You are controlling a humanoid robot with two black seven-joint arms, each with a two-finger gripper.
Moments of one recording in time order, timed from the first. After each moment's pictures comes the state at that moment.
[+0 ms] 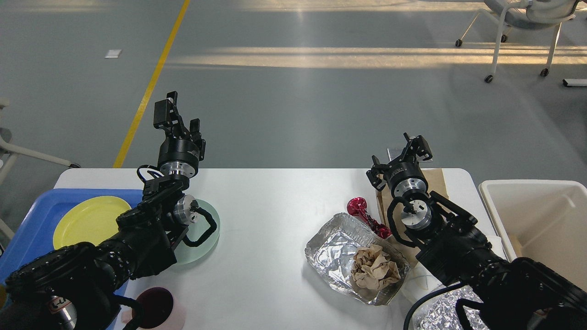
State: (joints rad) left arm -0.89 -0.05 -0.51 -0.24 -0.02 0.02 -0.75; right arm 0.77 0.06 0.77 0.30 0.12 0.11 0.34
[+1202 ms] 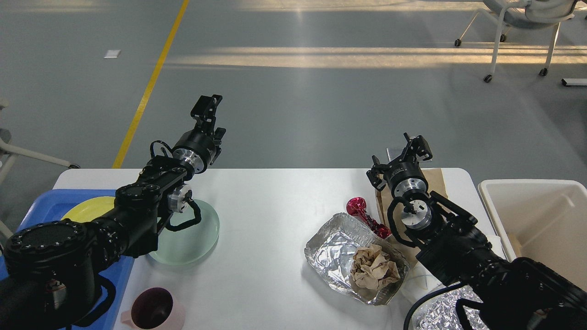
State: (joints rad) left arm -1.02 0.01 -0.03 -0.22 -0.02 -0.06 -0.41; right arm 0.77 0.06 0.77 0.30 0.12 0.11 0.34
